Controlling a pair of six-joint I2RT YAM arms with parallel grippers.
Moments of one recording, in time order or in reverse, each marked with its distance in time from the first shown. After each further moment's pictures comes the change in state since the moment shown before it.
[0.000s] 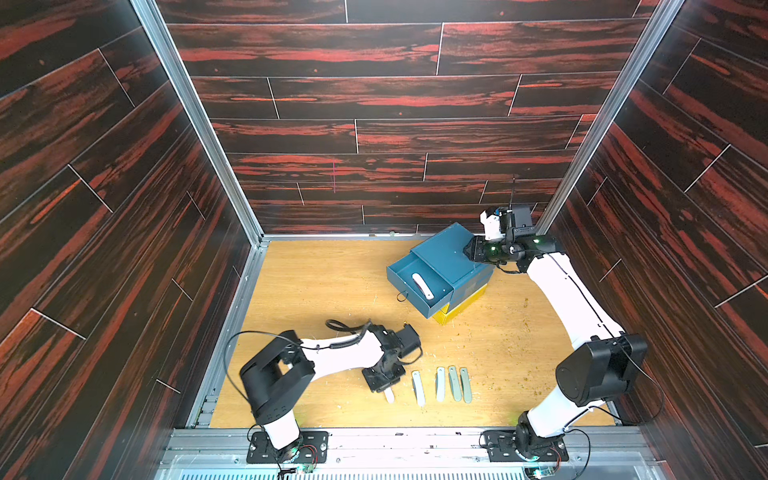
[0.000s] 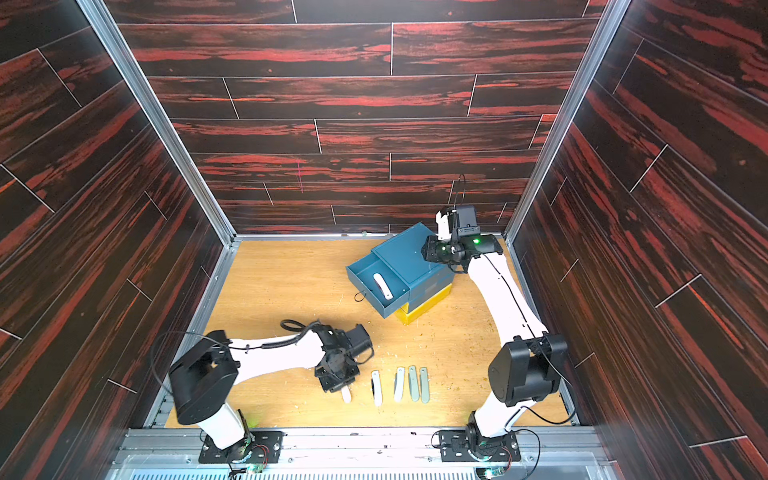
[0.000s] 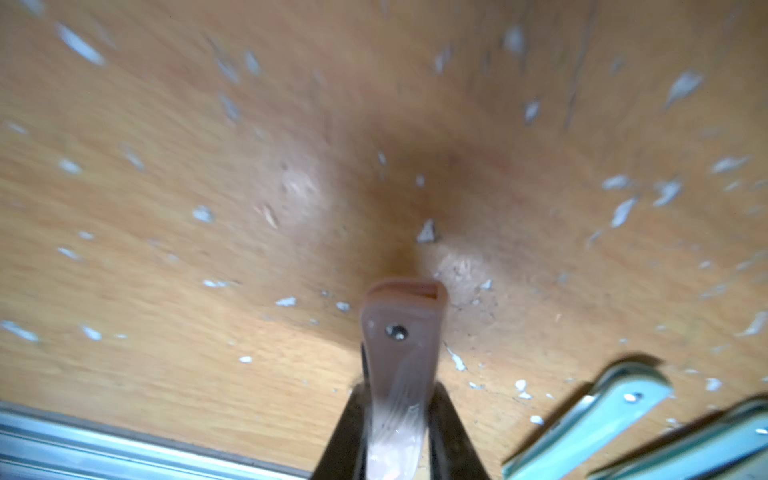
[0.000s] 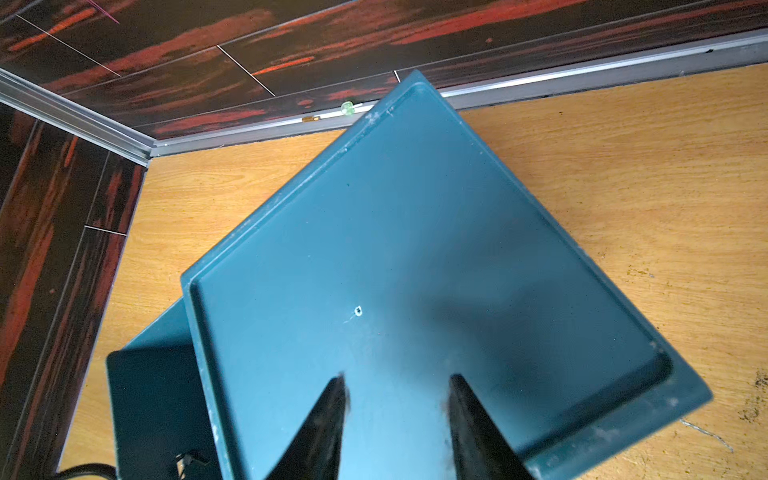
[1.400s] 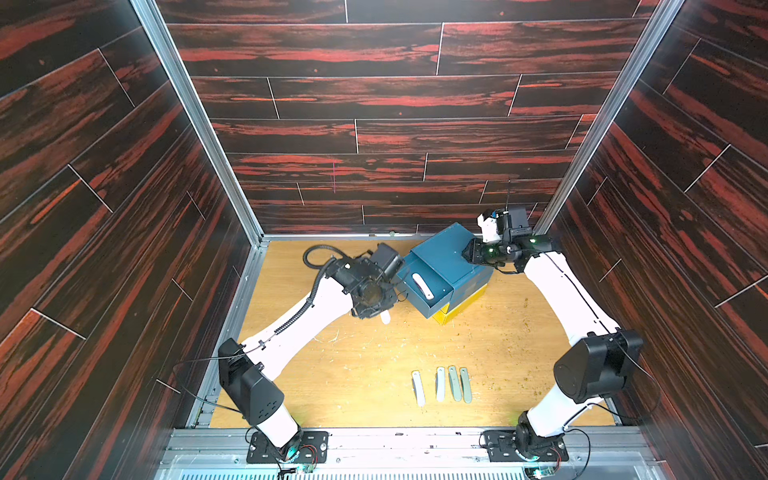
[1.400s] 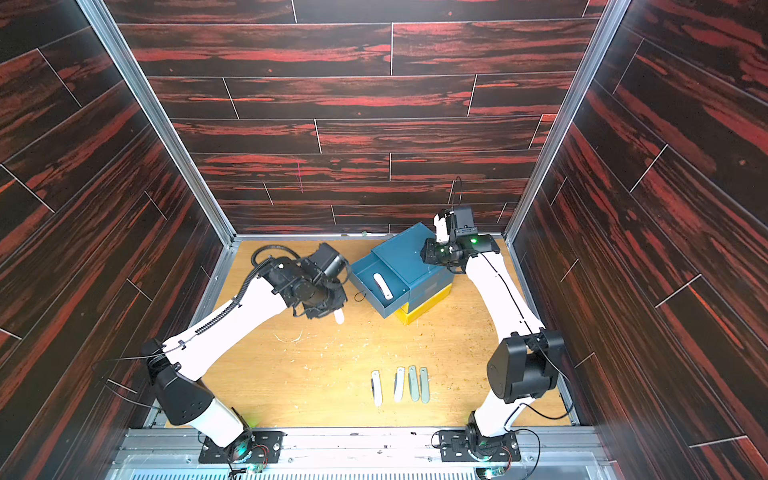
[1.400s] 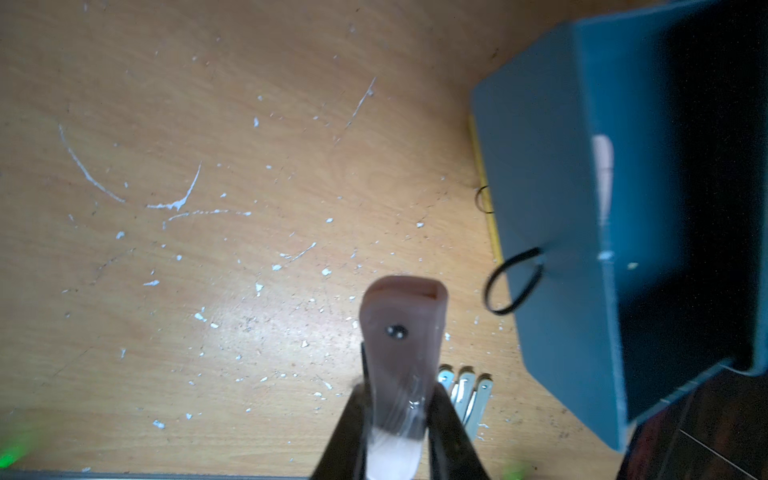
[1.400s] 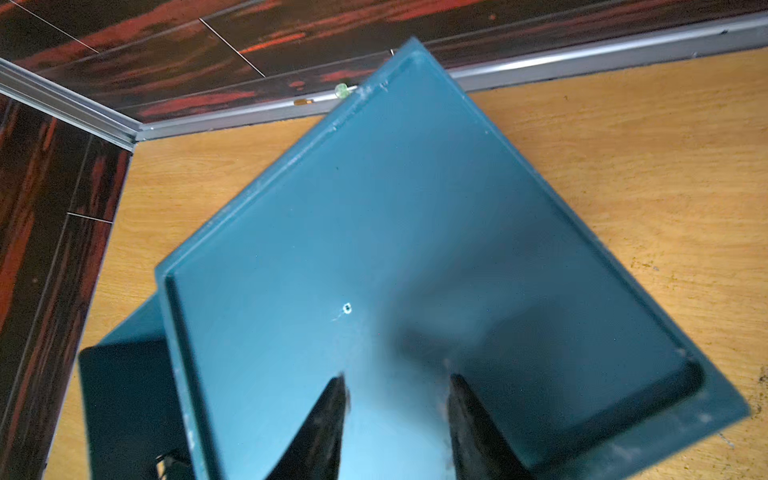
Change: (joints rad) left arm 0.227 -0.045 0.679 -0.328 -0.175 0.370; right arm 0.006 0.023 -0.015 -0.008 0.002 -0.016
